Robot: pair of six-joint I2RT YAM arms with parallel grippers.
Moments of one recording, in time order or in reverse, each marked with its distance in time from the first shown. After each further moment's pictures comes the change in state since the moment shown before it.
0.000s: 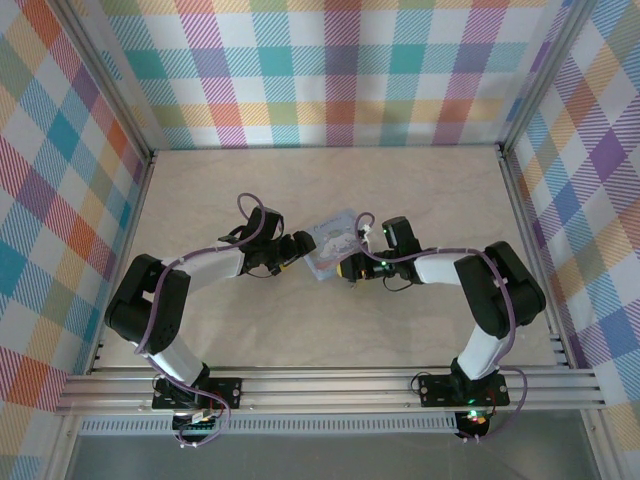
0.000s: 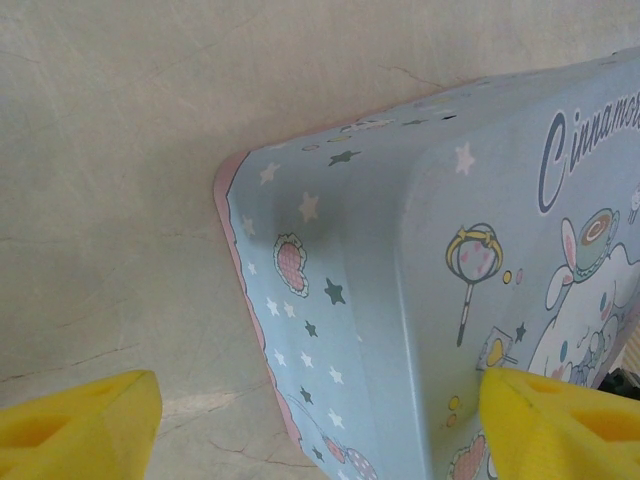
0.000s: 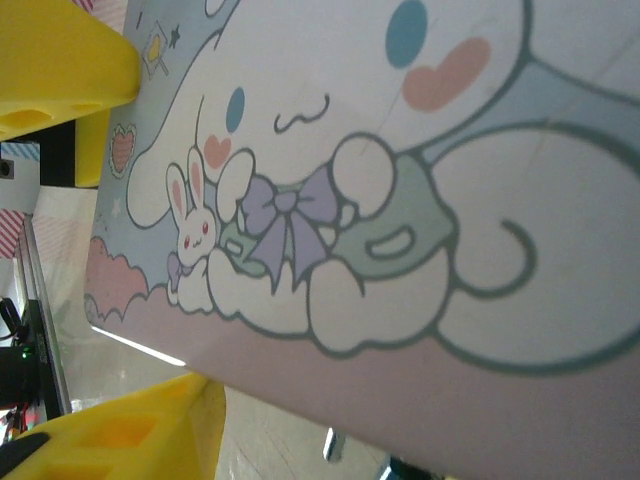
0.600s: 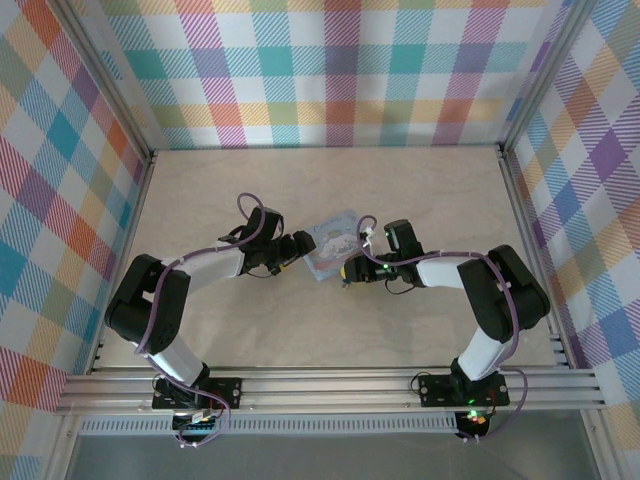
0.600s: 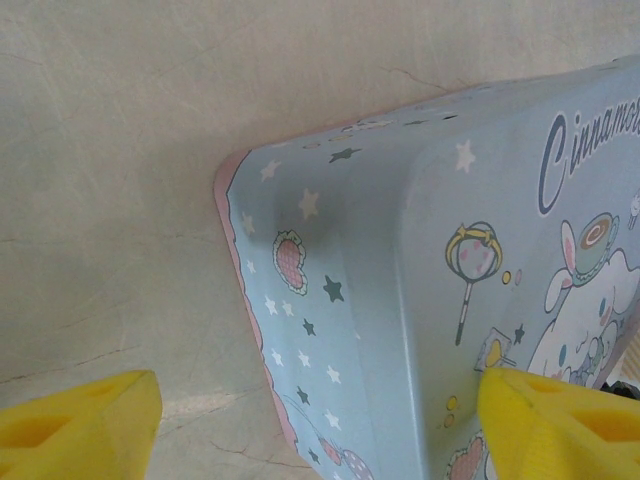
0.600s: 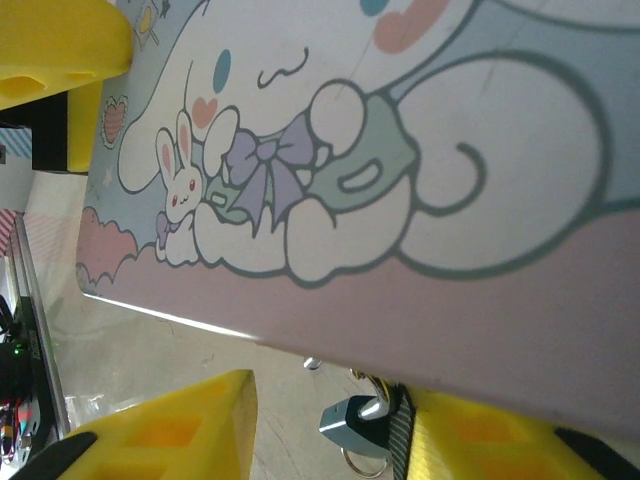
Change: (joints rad) left arm 0.000 0.000 0.000 0.000 -0.002 0.000; right arm 0.000 -0.027 -0.031 0.003 0.018 0.000
